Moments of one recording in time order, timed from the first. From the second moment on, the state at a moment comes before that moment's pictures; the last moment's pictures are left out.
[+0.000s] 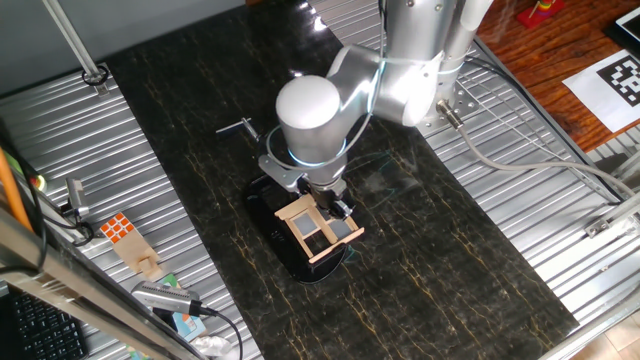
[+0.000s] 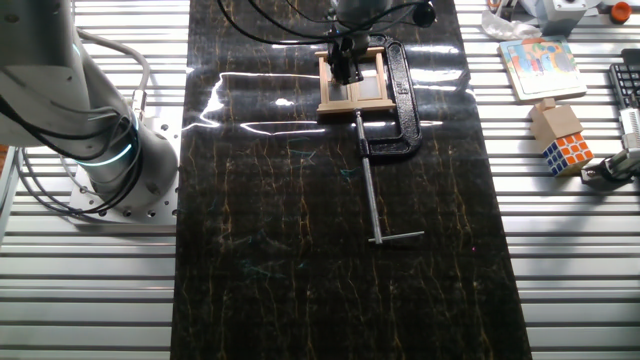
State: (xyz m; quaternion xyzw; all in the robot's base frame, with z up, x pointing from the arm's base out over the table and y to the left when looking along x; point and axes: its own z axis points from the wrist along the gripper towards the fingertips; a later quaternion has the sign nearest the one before) arm 0.392 0.200 0.017 0.16 -0.98 -0.05 0.05
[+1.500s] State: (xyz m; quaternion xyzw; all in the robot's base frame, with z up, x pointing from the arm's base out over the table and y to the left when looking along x) arm 0.391 0.199 0.016 0.14 -0.98 -0.10 0.05
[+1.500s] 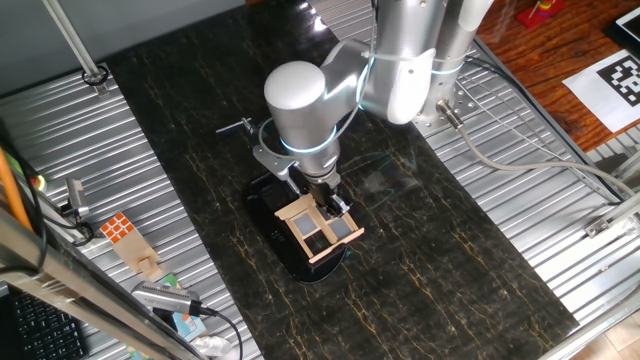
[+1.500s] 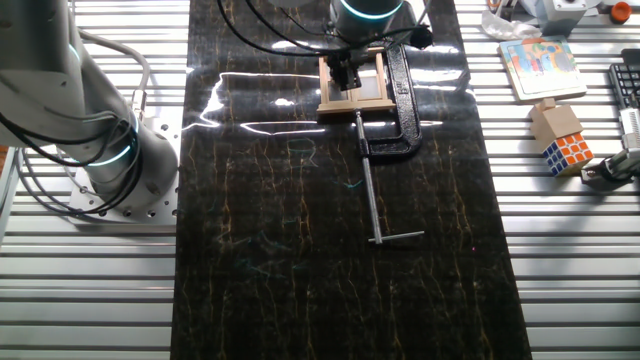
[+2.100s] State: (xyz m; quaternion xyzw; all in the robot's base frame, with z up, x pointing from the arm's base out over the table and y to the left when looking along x) arm 0.390 0.200 0.016 0.12 -0.98 -0.12 0.05
